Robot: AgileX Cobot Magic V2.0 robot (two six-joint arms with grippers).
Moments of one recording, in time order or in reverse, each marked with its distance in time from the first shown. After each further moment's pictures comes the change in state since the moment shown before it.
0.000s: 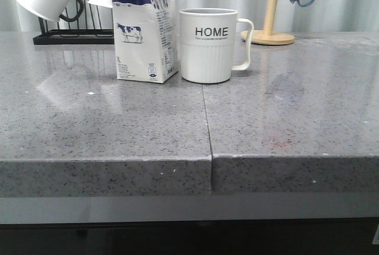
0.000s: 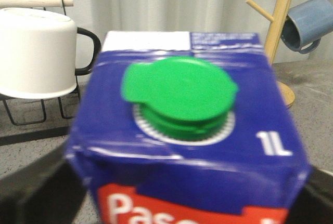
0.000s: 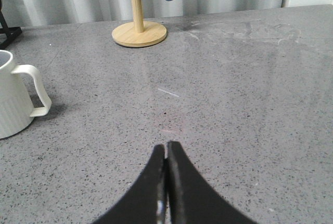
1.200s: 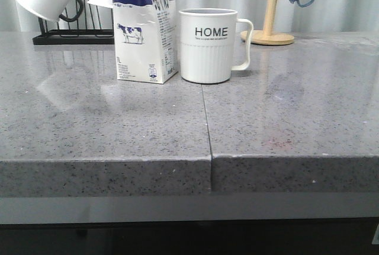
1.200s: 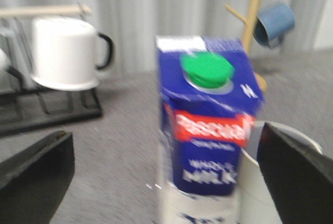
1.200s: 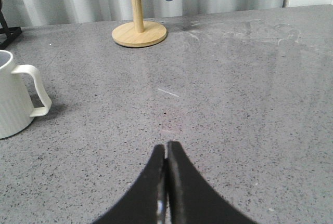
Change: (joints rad) left arm 0.082 -0.435 0.304 0.146 0.157 -0.088; right arm 0.000 0.000 0.000 0.000 0.000 0.000
